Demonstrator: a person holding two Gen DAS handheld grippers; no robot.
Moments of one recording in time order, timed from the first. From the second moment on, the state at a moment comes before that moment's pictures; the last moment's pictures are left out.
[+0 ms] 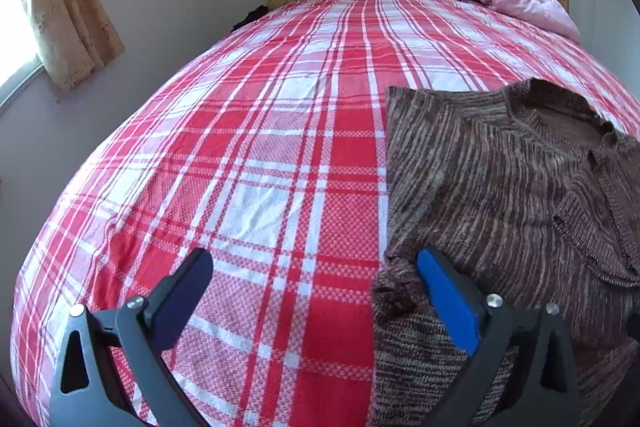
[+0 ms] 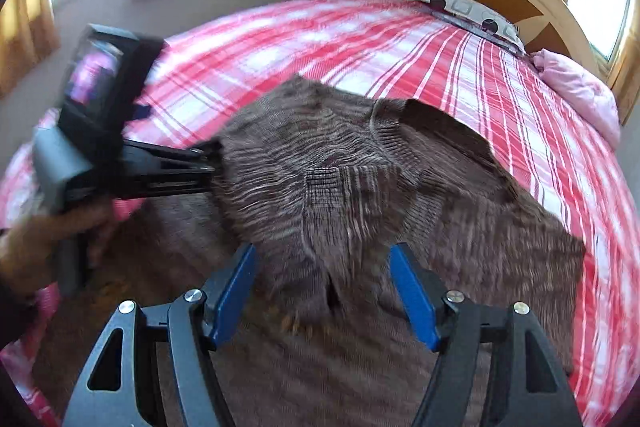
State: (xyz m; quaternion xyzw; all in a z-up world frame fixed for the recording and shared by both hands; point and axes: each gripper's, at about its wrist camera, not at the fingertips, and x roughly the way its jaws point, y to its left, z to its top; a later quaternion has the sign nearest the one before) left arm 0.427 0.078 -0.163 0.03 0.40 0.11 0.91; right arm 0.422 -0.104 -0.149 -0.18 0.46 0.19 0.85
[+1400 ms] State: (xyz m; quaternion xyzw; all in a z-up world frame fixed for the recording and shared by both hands) left arm 0.422 0.095 -0.163 -0.05 0.40 0.08 0.91; right arm 0.479 -0.206 -0.180 -0.02 0.50 0.12 0.86
